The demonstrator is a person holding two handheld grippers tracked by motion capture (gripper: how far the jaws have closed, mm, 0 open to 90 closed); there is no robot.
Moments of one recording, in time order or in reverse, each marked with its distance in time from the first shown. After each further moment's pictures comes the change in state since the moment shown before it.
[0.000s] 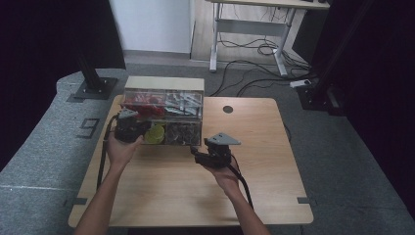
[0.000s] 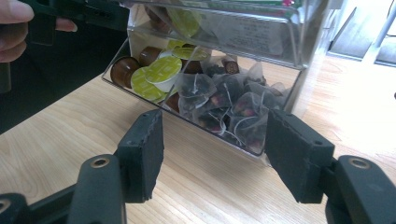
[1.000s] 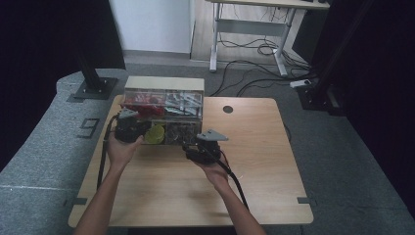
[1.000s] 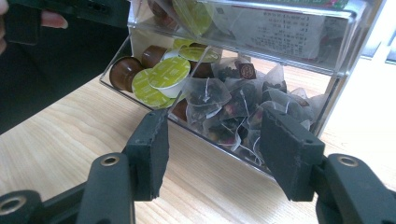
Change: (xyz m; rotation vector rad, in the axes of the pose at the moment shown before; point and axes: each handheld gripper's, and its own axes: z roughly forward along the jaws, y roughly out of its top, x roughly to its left) left arm -0.001 0.001 0.000 0.000 -0.002 0.001; right arm 0.009 0.002 0.036 0.011 0.007 0.001
